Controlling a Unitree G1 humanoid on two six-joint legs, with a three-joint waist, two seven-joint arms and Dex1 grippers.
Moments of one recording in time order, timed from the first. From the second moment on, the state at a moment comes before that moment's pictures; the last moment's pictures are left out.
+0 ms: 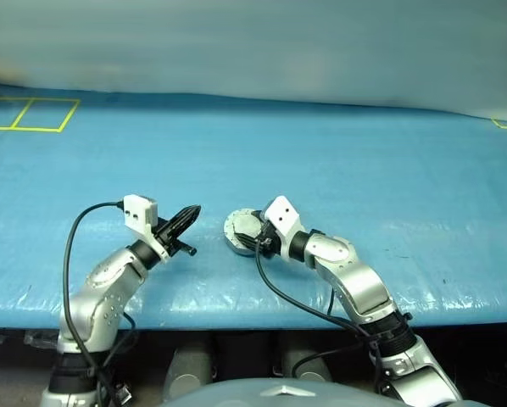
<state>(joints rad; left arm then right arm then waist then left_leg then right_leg) -0.09 0.36 0.12 -0.25 -0.70 0.62 -0.48 -0.25 -0.27 0.34 -0.16 0.10 0.52 0.56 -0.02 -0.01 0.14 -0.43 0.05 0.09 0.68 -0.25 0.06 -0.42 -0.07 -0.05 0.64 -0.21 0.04</state>
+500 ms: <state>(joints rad) -0.43 0.41 -0.07 0.13 -0.62 0.84 -0.66 -0.24 -0.24 0.34 -0.16 0.08 0.52 0.55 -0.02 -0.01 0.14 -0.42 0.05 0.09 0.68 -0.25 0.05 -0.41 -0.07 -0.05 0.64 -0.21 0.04</state>
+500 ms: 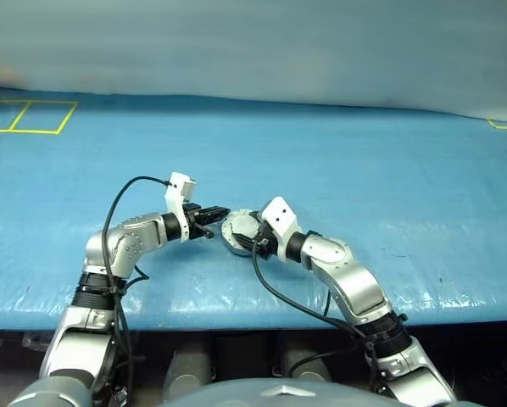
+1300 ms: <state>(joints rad) -0.45 0.42 -0.13 0.11 -0.50 0.84 -0.80 -0.17 -0.23 0.32 -0.21 0.12 0.53 0.57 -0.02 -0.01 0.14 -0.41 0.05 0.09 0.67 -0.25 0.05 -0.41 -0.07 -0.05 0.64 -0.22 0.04</state>
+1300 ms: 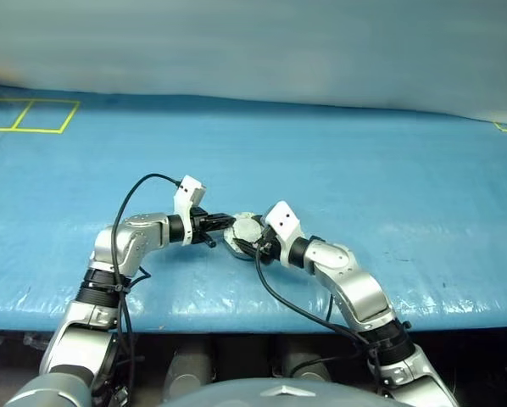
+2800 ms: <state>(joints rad) -0.42 0.41 -0.12 0.10 -0.44 0.82 -0.83 0.16 0.07 -0.12 -0.24 1.42 0.93 -0.10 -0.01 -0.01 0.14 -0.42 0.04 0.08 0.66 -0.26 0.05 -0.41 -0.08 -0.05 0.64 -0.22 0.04</state>
